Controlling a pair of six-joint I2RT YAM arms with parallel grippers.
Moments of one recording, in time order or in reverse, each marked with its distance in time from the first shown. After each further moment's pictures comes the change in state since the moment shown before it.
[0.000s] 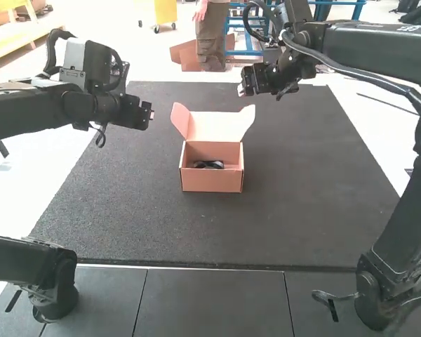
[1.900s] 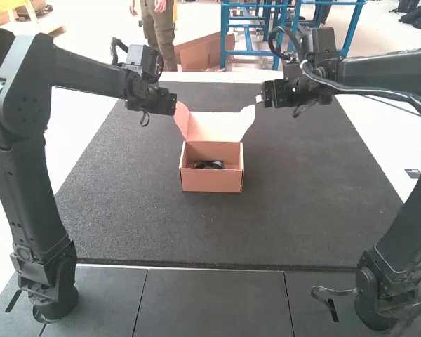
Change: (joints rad) left arm 0.028 0.682 0.424 0.175 -0.041 -0.099; right arm -0.151 -0.018 -0.244 0.354 -0.110 -0.079
